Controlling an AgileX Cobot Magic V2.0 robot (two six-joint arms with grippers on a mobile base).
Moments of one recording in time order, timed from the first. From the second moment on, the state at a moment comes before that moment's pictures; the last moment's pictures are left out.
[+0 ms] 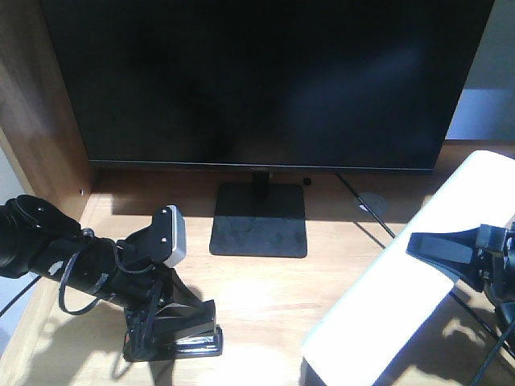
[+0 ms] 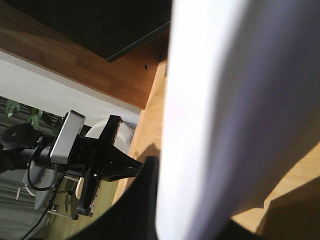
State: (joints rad) left arm -0.27 1.72 -0.85 -1.10 0.82 1.88; right arm -0.40 1.21 -0.50 -1.72 -1.18 2.06
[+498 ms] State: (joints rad) left arm -0.27 1.72 -0.85 -1.10 0.82 1.88; right arm -0.10 1.21 -0.50 -1.68 -1.18 2.07
